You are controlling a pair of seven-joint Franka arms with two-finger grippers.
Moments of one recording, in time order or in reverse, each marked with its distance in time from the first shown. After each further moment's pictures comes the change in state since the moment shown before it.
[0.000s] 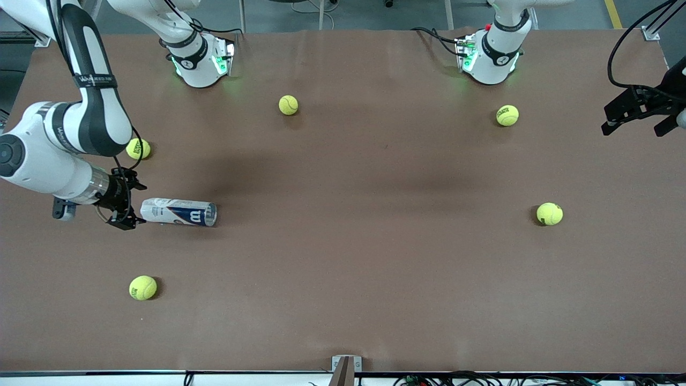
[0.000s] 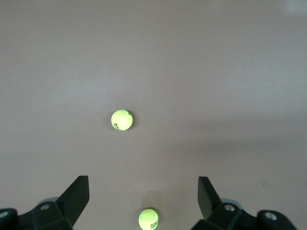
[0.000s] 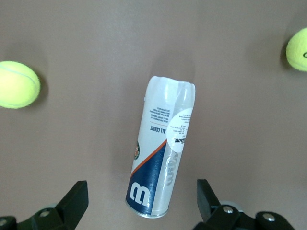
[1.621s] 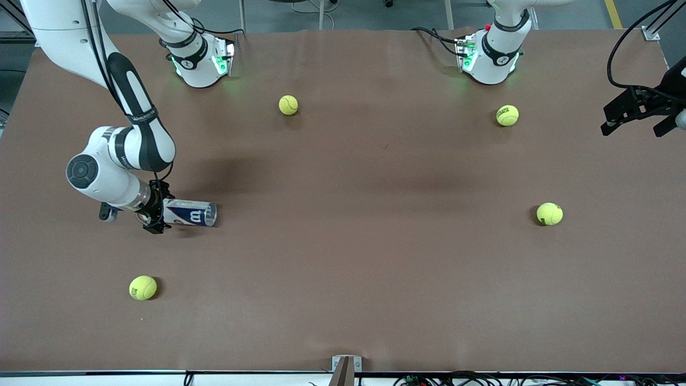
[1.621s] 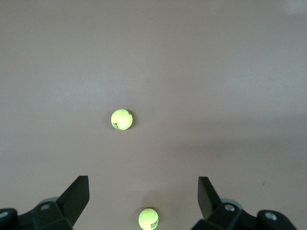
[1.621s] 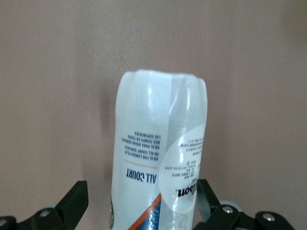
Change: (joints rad) left arm 0.000 0.000 0.000 -0.003 0.000 0.000 0.000; right arm 0.037 0.167 -0.003 -0.164 0.000 0.365 0.120
